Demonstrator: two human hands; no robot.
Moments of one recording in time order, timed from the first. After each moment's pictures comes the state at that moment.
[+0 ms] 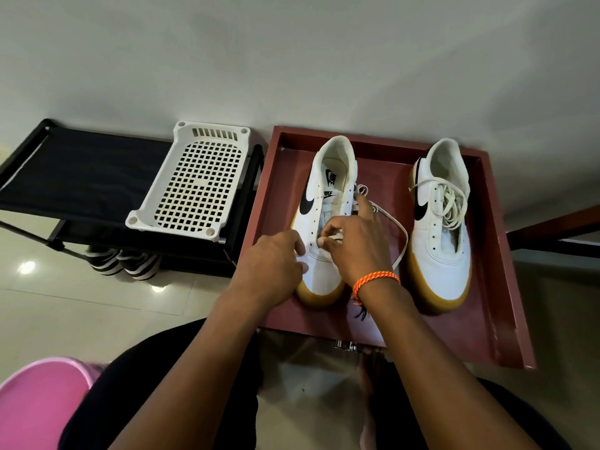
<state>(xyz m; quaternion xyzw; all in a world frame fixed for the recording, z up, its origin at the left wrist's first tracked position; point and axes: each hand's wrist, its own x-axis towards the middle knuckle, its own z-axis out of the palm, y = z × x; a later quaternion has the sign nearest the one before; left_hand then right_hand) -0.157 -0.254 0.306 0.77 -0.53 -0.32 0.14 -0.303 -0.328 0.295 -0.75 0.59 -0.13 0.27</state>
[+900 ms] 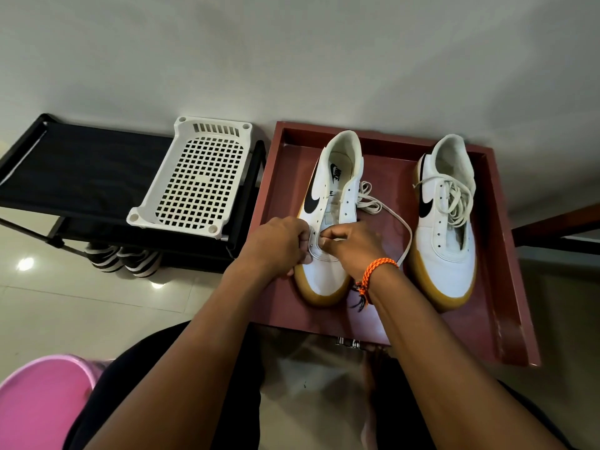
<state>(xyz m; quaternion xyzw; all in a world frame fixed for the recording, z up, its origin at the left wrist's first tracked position) -0.140 -0.288 0.292 0.72 -0.58 -0.36 0.11 -0.298 -0.333 0.266 -0.63 0.61 -0.12 0.46</state>
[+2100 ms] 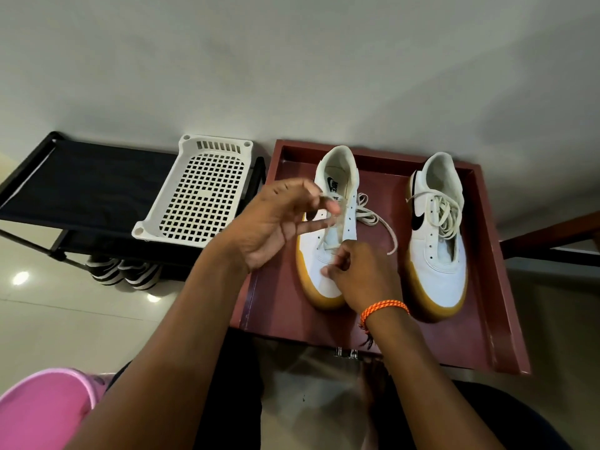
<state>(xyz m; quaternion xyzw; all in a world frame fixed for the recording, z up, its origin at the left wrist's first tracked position) -0.133 -0.299 0.357 0.40 -0.37 -0.66 0.52 -0.319 -0.301 0.300 -0.71 0.63 -0.11 0.29</state>
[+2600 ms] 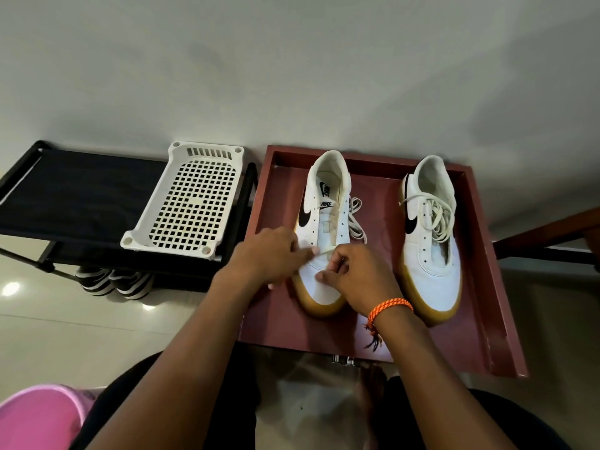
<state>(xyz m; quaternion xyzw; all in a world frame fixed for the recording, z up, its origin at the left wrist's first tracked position) -0.135 -0.302 0.308 0.73 -0.60 -0.33 0.04 -0.327 -0.315 0.300 -0.70 0.61 -0.11 0.37</state>
